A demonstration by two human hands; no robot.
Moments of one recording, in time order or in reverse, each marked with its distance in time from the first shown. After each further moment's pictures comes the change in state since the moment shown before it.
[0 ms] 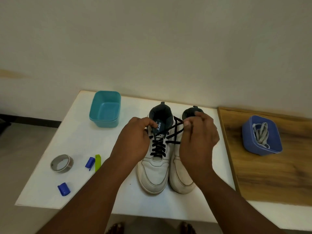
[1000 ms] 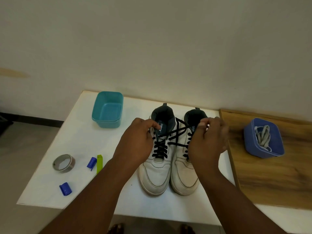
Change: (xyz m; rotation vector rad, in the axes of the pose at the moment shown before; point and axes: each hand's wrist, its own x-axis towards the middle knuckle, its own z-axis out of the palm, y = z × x) left_hand -0.003 -0.002 0.000 0.034 -0.008 0.025; right_hand 0.006 0.005 -0.002 0.044 0.084 0.228
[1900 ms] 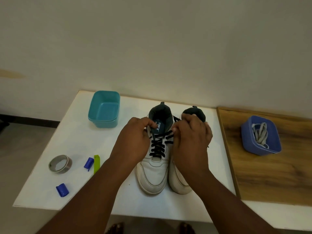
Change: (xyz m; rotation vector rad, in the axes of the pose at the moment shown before) left_hand 0.003 0.000 0.002 -0.016 0.025 -0.026; right_hand -0.014 -0.003 0.005 -0.188 -0.252 -0.403
